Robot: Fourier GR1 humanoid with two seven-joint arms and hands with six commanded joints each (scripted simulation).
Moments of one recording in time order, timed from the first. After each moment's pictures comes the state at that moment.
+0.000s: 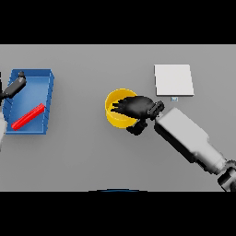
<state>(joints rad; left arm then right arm) -0.39 0.52 -0.01 -1.21 -0.38 0.07 0.45 -0.73 -0.30 0.71 -1.10 0.89 0.51 -0.16</state>
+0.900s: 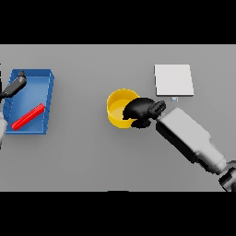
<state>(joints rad) -0.40 0.53 -0.02 -1.20 -0.39 0.06 0.44 -0.72 -0.31 0.70 -1.10 0.83 0.58 -0.17</state>
